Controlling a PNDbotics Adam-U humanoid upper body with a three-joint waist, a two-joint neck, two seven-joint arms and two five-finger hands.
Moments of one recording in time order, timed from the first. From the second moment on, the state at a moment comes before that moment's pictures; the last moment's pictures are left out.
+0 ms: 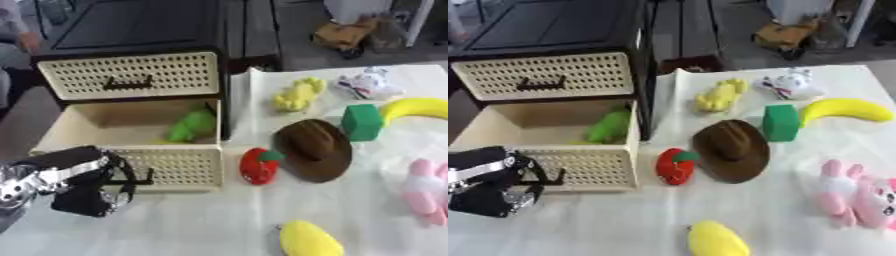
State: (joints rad) left arm -0.63 0.81 -0.44 -1.76 -0.39 0.27 -0.60; right arm -0.11 -0.76 -0.29 -1.98 0.09 -0.55 -0.59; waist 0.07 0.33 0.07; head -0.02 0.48
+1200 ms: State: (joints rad) left arm -0.52 0.85 -0.44 -1.91 -0.37 0.29 -0.53; right arm -0.10 -0.76 -0.29 -1.98 0.08 -0.54 -0.59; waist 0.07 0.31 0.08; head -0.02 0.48
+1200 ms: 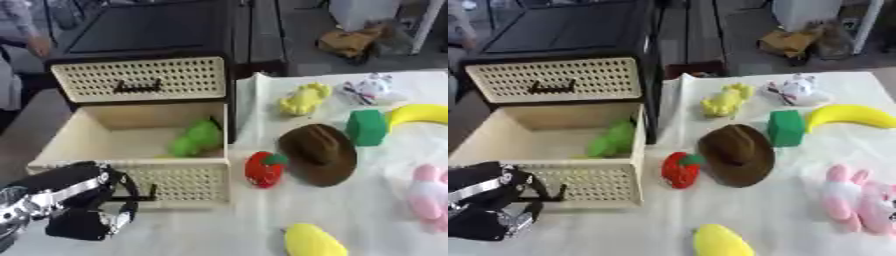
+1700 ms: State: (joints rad) left arm -0.50 0.85 -0.44 -1.93 -0.37 0.30 -0.56; right arm -0.10 -0.76 -0.30 -1.98 0.08 -0.54 -0.60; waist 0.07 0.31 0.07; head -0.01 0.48
